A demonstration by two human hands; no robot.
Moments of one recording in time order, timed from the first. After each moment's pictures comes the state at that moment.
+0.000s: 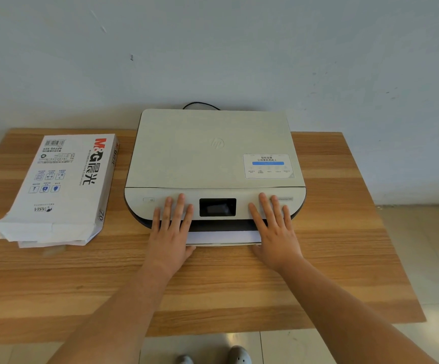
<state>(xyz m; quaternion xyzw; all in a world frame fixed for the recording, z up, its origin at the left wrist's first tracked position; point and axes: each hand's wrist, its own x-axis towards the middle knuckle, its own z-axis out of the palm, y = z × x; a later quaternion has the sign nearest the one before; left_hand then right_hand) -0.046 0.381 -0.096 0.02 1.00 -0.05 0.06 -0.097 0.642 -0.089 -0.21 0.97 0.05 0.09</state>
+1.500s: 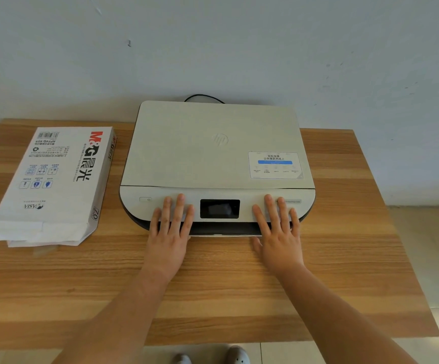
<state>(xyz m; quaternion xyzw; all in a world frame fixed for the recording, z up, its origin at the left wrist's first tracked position) -0.050 0.376 -0.124 0.03 1.00 -0.04 -0.03 -0.102 0.641 -0.126 -0.19 0.98 0.02 -0.05</state>
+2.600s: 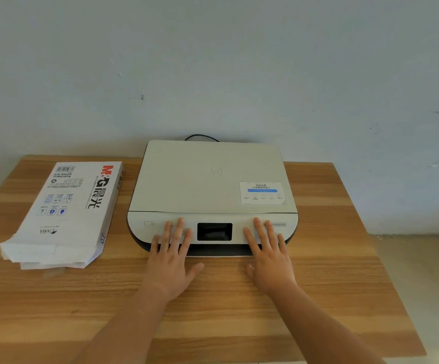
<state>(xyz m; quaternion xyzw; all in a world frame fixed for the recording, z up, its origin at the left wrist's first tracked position) -0.043 0.387 -0.080 -0.01 0.99 0.00 0.11 -0.094 0.636 -0.085 -0.19 0.98 0.00 0.06</state>
